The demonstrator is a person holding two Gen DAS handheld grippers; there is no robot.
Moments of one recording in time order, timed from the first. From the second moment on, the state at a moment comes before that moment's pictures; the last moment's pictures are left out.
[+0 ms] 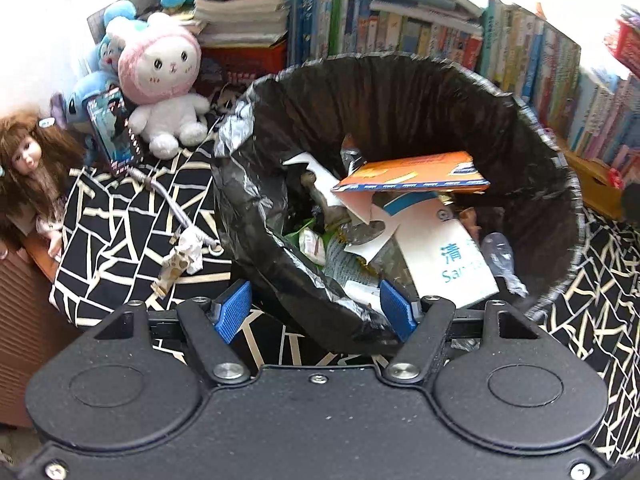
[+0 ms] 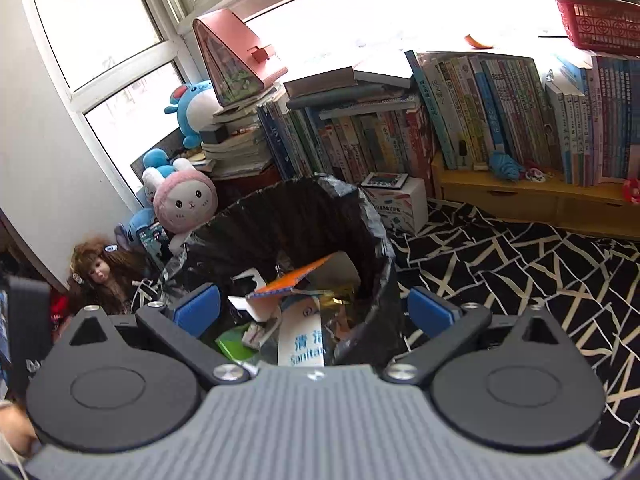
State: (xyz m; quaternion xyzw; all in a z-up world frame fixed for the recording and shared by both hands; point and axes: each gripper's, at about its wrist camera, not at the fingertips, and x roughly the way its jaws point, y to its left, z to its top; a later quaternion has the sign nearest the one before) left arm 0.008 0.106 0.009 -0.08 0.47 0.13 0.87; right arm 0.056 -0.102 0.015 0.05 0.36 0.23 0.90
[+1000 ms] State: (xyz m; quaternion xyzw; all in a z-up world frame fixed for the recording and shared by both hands) left arm -0.004 0.035 0.027 -0.04 0.49 0.01 0.87; right arm 0.001 -0.171 -0.023 0.08 0.43 0.04 0.90
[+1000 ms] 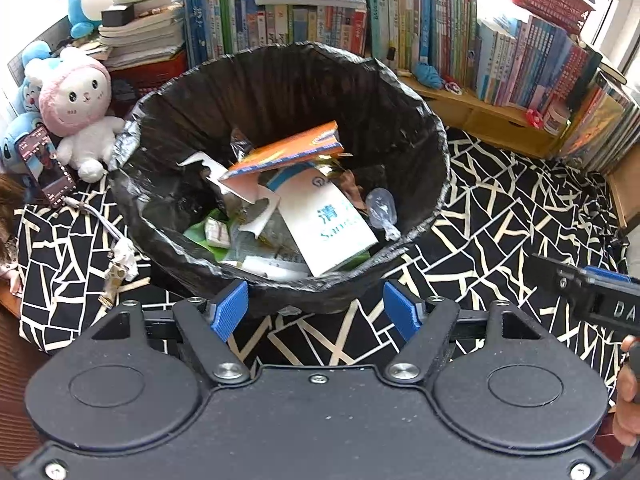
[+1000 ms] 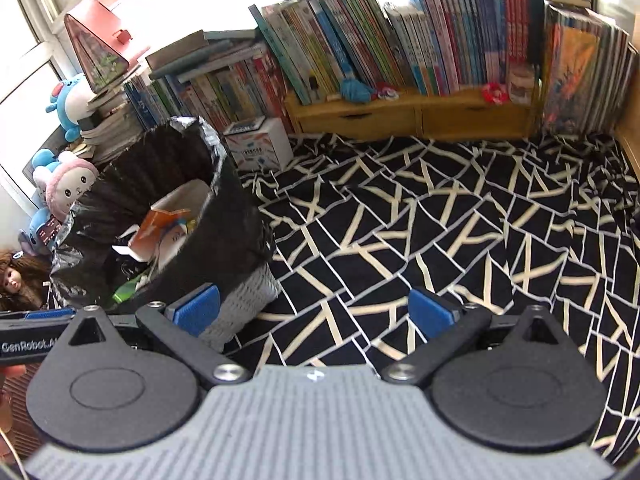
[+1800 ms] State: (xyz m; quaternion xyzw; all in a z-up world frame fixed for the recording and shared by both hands) left arm -0.001 0.031 0.015 -0.06 0.50 0.00 0.86; right arm -0.018 -0.168 -0.027 0.06 0.44 0.01 0.90
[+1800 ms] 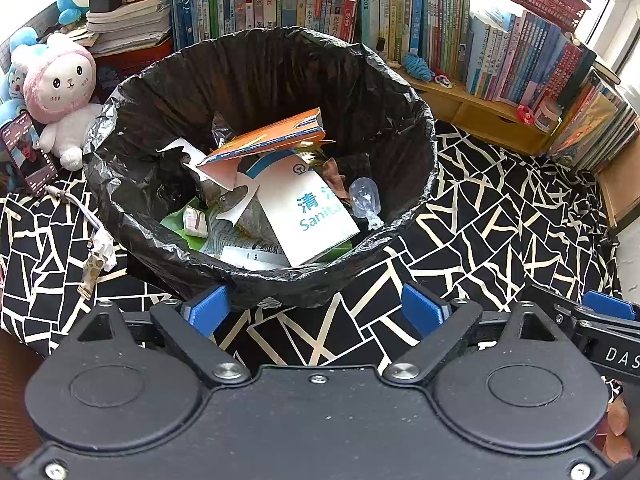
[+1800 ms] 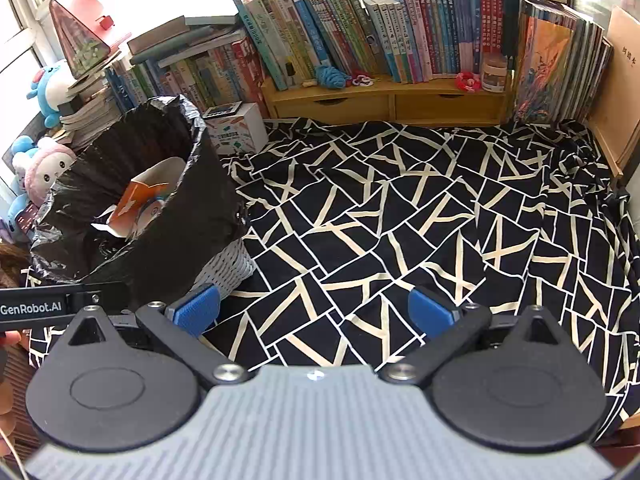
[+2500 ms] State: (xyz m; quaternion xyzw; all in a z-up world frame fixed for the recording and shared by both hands) left arm 0.009 0.031 0.007 -0.05 0.51 0.02 0.86; right arm -0.013 -0.167 -0.027 0.06 0.43 0.01 0.90
